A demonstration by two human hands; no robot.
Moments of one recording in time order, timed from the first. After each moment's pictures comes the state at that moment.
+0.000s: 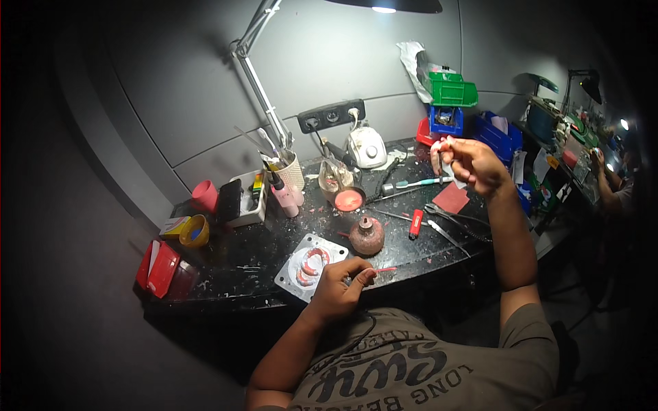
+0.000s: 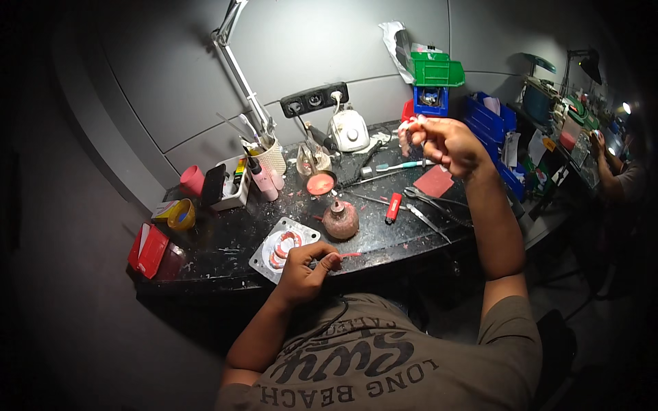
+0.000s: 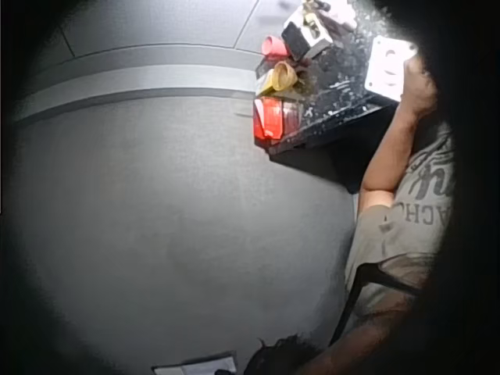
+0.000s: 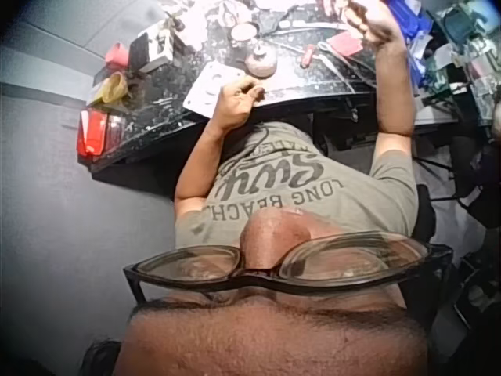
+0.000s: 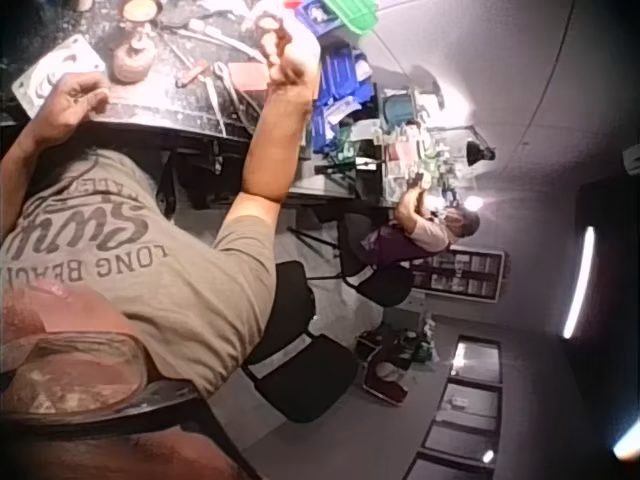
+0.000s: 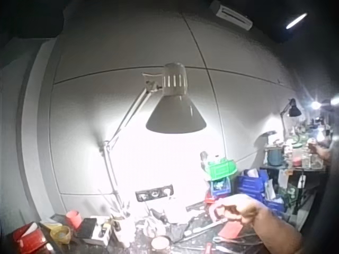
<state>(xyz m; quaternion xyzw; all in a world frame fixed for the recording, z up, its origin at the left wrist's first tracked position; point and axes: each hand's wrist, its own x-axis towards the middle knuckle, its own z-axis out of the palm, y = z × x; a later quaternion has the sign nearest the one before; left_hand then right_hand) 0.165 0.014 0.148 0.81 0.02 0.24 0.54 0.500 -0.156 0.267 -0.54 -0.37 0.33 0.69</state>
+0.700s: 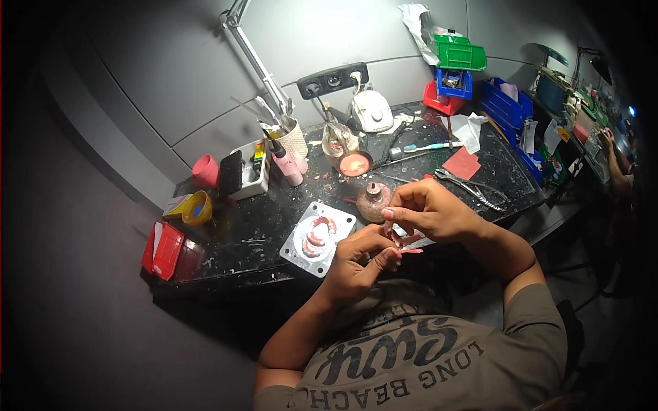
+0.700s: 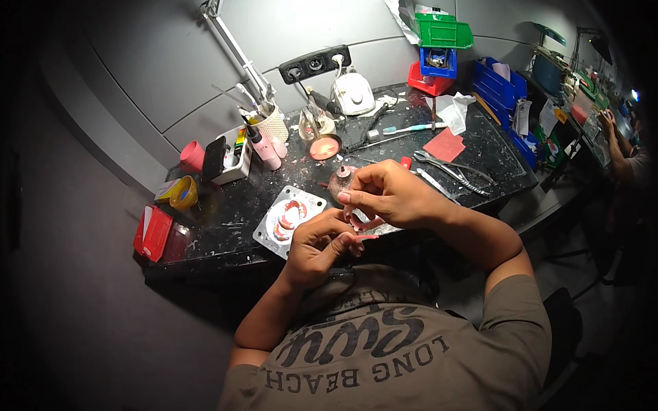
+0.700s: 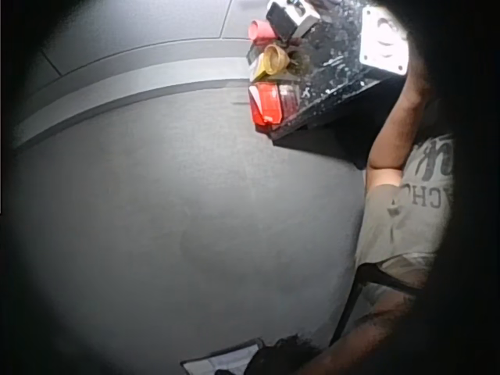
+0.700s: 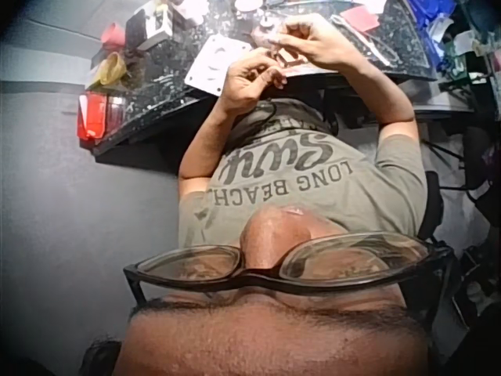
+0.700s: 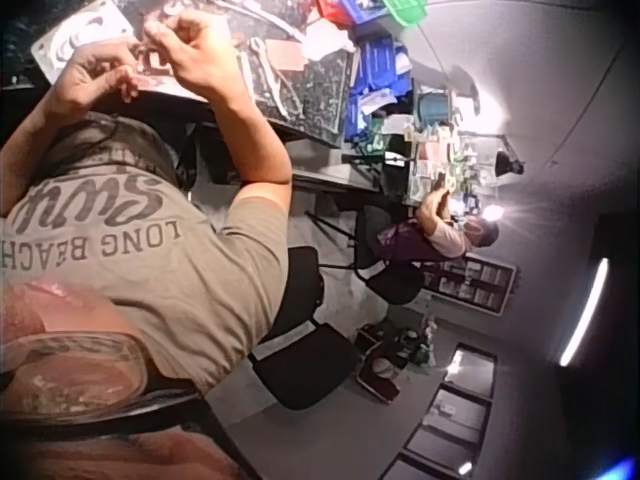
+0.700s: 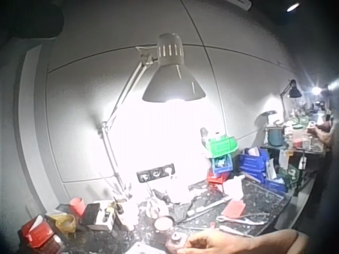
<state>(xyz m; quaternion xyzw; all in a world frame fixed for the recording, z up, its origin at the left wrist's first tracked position) 0.162 -0.002 0.156 0.72 -0.06 0.19 0.67 0.351 -0.131 0.222 -0.59 -0.51 0.39 0.49</state>
